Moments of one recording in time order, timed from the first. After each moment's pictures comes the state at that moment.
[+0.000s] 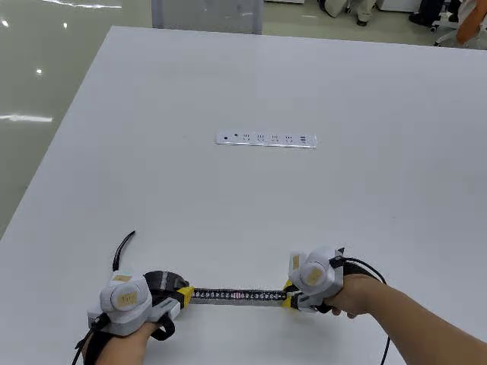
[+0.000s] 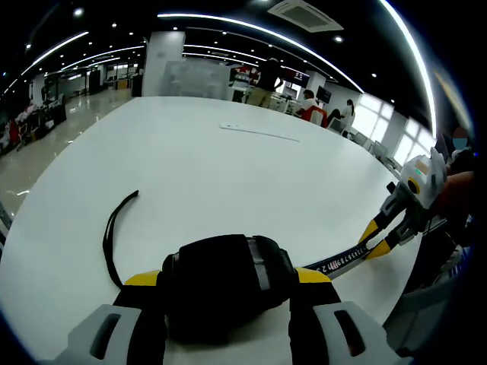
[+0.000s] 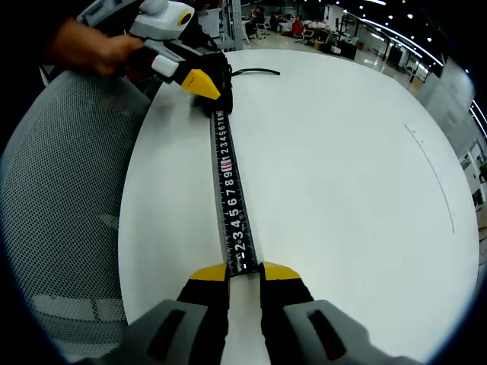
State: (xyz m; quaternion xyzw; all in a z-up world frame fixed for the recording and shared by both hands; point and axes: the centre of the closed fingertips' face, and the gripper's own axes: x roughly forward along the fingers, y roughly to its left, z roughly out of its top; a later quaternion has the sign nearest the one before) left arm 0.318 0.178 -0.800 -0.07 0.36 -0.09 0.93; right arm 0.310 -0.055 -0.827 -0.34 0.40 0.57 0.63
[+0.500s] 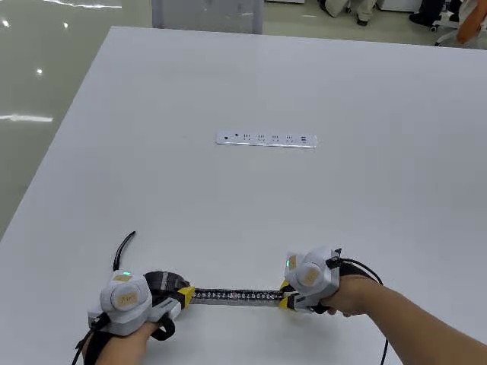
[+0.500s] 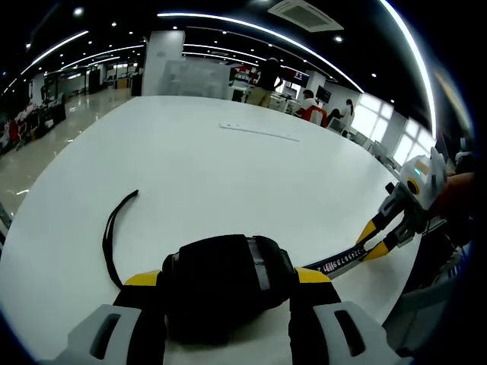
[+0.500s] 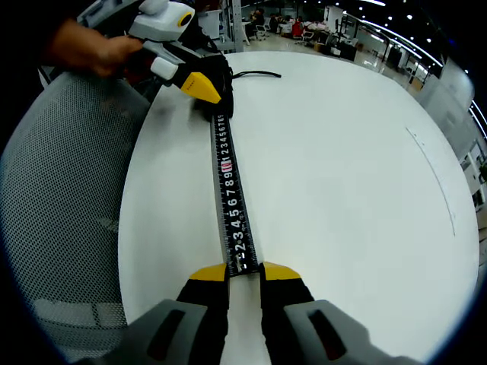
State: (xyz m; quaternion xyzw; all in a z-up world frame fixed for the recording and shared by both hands) left arm 0.318 0.178 -0.800 -0.07 0.36 -0.09 0.93; right arm 0.309 -0.047 -0.827 -0.33 0.40 0.57 0.64
